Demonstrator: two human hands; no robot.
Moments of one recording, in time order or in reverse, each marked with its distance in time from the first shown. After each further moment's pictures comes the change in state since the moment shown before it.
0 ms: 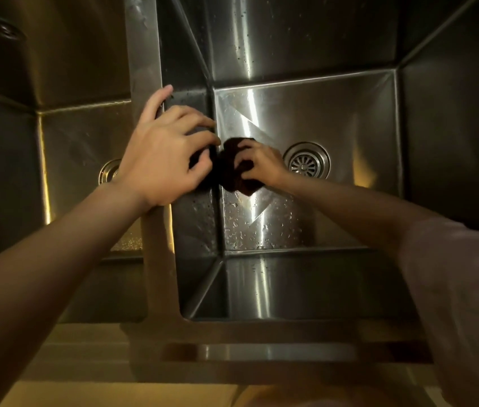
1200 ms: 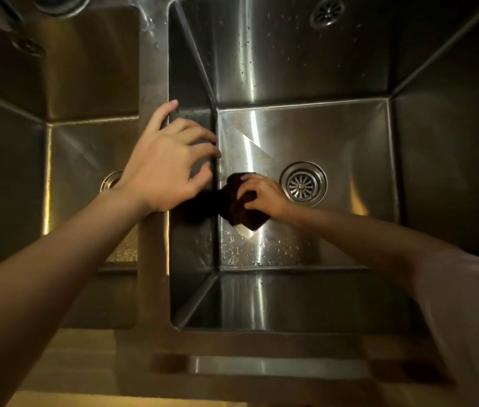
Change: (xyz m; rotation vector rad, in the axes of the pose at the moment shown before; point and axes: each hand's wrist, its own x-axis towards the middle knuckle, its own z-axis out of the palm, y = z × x) left_hand 0.000 0.000 0.006 0.039 0.030 -0.007; right_hand -0.031 0.004 0.014 0.131 -0.028 -0.025
